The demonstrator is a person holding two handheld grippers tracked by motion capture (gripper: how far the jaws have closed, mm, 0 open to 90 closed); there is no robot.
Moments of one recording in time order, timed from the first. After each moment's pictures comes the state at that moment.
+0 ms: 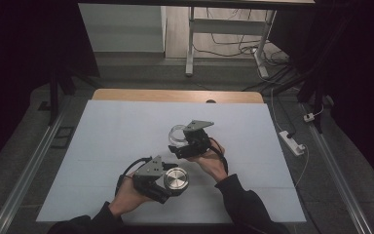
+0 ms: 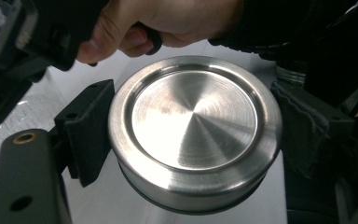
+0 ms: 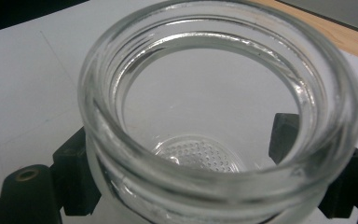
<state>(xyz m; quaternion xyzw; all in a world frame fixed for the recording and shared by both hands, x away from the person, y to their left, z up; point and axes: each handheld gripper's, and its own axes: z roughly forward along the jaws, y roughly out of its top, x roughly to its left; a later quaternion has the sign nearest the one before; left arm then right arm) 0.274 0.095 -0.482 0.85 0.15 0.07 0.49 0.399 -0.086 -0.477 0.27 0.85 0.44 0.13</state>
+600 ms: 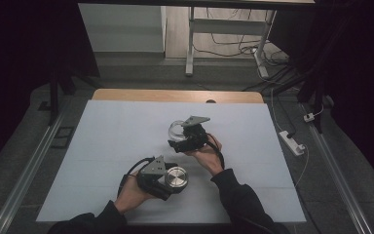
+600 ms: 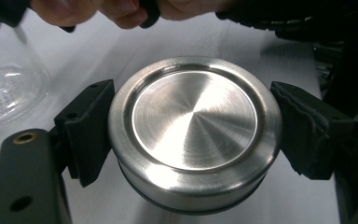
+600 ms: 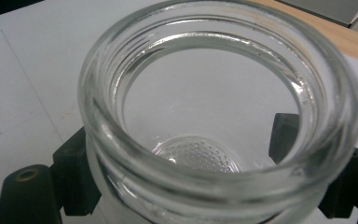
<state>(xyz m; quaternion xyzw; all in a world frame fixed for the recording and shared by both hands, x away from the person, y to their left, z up) 0.291 0.091 -0.512 0.86 0.17 0.07 0.47 0.424 -0.078 -0.490 0.28 0.85 0.43 0.14</state>
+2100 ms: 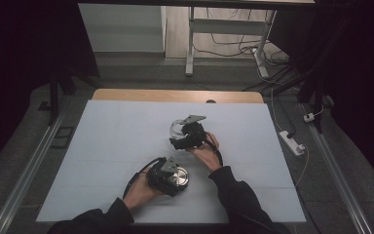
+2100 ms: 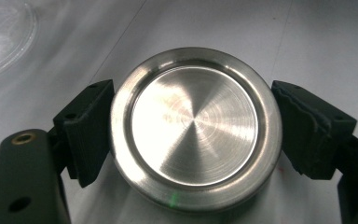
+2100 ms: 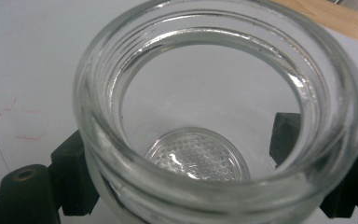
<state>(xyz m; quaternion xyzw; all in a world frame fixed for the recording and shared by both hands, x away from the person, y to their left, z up) 0.316 0.066 -0.543 0.91 0.21 0.08 0.36 0.446 -0.074 -0.511 0.31 0.85 0.39 0.16</state>
